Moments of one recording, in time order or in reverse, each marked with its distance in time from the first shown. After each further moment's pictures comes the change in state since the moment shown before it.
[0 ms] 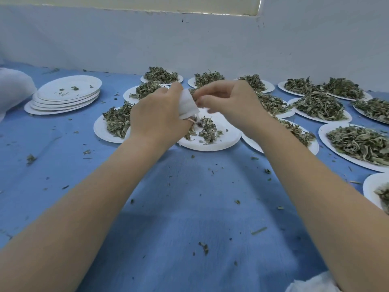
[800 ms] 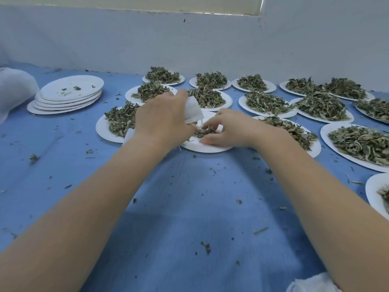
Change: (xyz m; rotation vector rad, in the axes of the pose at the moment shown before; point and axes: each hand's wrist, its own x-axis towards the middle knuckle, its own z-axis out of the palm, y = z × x) left_hand 0.000 0.005 -0.004 0.105 -0.167 0.005; right_hand 0.003 0.030 -0.001 -0.772 -0.411 0.099
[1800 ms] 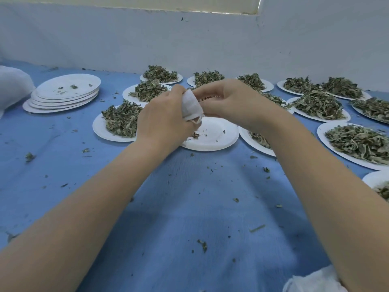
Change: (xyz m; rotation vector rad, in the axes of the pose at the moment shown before) left_hand -0.003 0.004 0.010 -0.273 0.138 0.005; right_hand -0.024 -0.029 -0.034 0.673 0.113 -0.218
